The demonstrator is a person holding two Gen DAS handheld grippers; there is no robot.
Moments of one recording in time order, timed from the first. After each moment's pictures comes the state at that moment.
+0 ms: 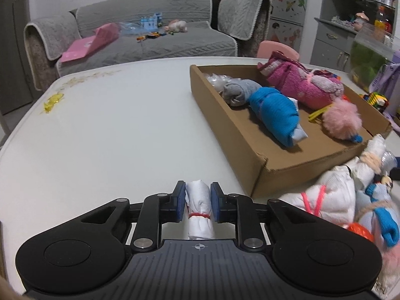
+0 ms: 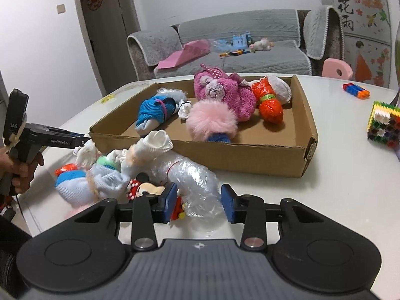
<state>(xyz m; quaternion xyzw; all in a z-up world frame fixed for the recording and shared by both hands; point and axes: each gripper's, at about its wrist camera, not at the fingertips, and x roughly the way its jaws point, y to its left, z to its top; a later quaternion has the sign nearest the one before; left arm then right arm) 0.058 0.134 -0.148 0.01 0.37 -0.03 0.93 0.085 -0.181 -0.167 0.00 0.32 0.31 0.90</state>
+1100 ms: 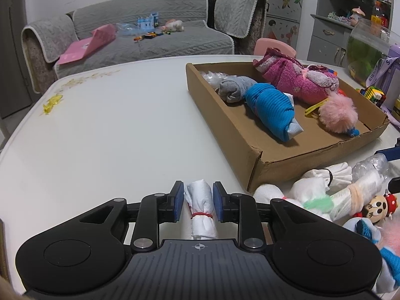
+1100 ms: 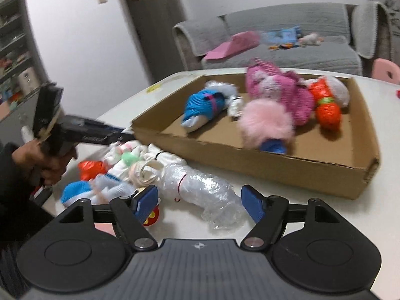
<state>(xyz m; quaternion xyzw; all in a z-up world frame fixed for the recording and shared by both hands) 0.053 0.132 -0.149 0.02 0.37 -0.04 0.93 0.104 -0.157 -0.165 -0.01 0.33 0.43 0.84</state>
